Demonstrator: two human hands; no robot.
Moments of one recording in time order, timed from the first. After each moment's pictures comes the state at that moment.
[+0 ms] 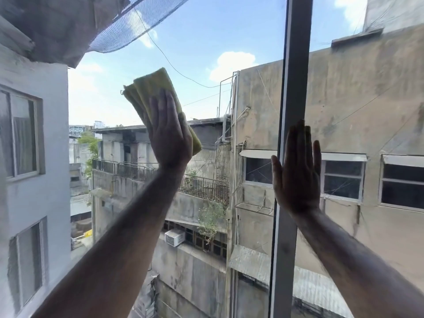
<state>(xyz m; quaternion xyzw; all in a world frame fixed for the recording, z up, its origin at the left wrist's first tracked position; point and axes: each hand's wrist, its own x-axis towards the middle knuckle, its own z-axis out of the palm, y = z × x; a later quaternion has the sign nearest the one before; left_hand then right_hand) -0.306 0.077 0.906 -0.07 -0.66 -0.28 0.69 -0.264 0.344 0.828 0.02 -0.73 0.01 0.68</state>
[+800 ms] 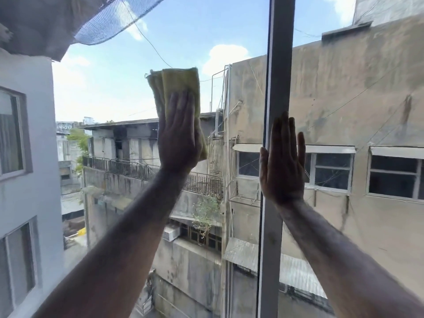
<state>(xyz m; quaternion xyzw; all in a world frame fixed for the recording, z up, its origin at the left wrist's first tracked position) -0.314 0.114 0.886 -0.18 -0.65 -0.16 0.72 -0.263 0.344 0.826 0.03 -0.71 0.01 0.70</state>
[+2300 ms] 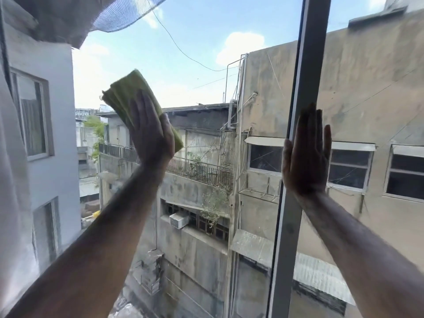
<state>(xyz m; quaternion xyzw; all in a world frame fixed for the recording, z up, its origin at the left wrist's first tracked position) -0.300 0.020 0.866 -0.01 -0.72 -0.31 0.62 -0.258 0.342 0.826 0.03 -0.72 0.02 0.69</state>
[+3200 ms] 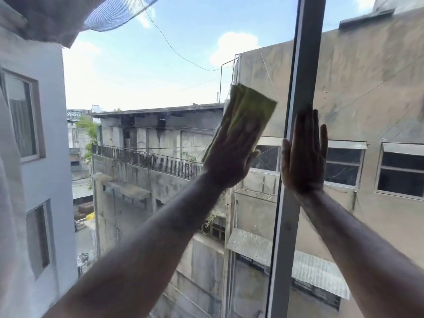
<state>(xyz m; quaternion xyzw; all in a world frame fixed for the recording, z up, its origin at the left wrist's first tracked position) -0.293 0.147 0.843 -0.31 -0.70 0.02 0.64 -0.258 0.343 0.826 0.02 -0.72 0.01 0.69</state>
